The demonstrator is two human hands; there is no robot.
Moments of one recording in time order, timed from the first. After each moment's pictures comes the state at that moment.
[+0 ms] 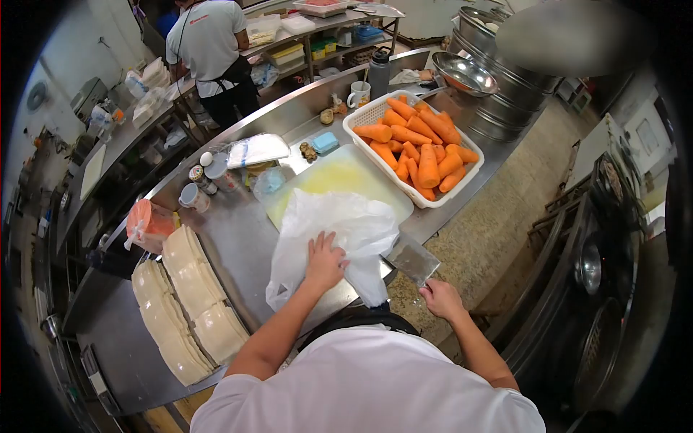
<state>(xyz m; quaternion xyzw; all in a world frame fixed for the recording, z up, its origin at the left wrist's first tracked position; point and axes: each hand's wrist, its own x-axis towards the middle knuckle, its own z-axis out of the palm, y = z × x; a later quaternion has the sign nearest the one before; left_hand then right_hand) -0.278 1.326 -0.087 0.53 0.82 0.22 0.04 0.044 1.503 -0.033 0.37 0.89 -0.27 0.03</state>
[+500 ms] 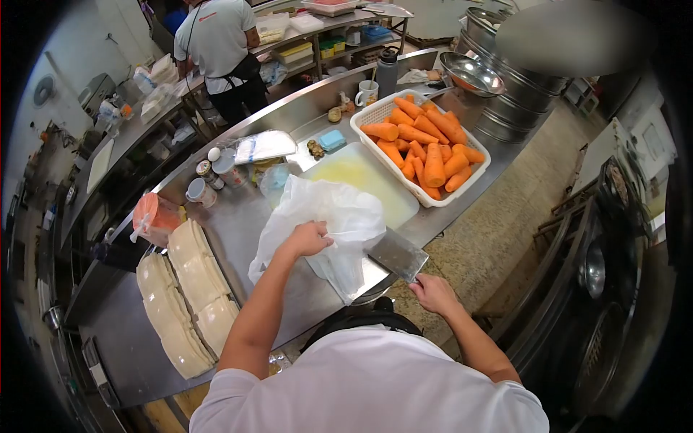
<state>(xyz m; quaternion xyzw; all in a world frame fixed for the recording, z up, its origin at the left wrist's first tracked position) -0.380 1.334 -0.047 0.50 0.81 0.18 0.27 0.009 1.496 -0.019 0.30 0.91 -0.28 0.05</state>
